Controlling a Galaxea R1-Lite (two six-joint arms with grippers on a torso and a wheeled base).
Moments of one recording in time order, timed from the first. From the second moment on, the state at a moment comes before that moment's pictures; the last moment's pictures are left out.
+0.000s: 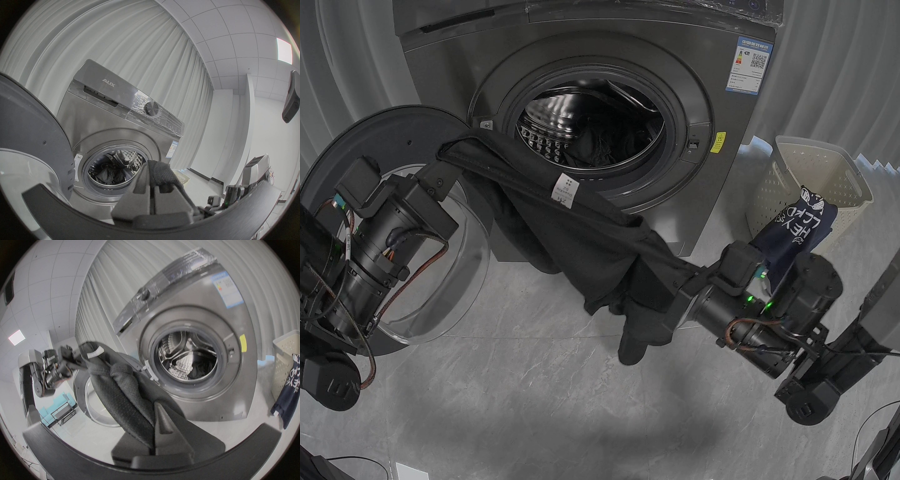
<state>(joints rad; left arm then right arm) -0.45 1.52 -0.56 -1.50 -0.19 -0.23 0.72 1.92 -0.60 -1.54 0.04 0.16</state>
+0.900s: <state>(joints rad) -0.48 1.53 -0.56 -1.50 -0.19 -0.23 0.76 2.32 -0.90 -1.54 0.06 0.15</state>
